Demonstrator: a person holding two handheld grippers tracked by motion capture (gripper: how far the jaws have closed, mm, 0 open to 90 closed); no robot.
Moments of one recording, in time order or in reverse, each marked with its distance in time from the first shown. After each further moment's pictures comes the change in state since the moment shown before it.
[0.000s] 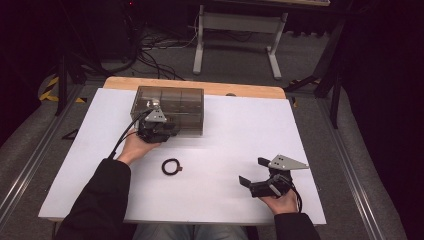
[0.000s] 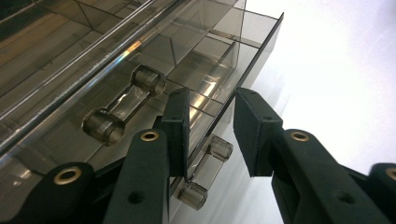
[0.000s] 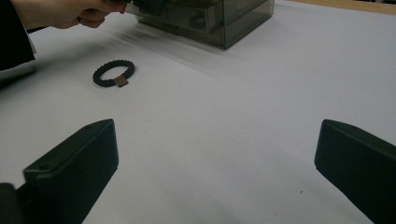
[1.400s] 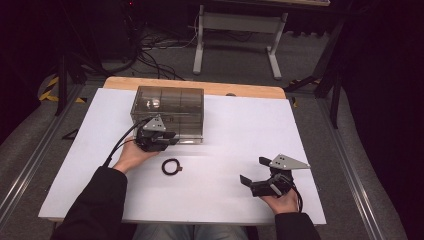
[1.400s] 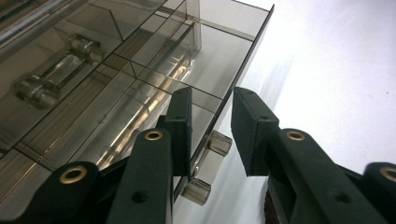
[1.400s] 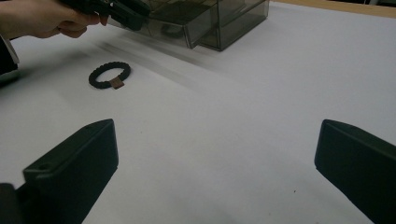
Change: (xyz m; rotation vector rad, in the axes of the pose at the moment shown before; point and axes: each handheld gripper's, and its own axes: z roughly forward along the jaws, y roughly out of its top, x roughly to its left) left arm -0.021 -0.010 -0.010 0.026 -0.052 0.020; right arm -0.002 0.000 -0.002 -0.005 -0.013 0.004
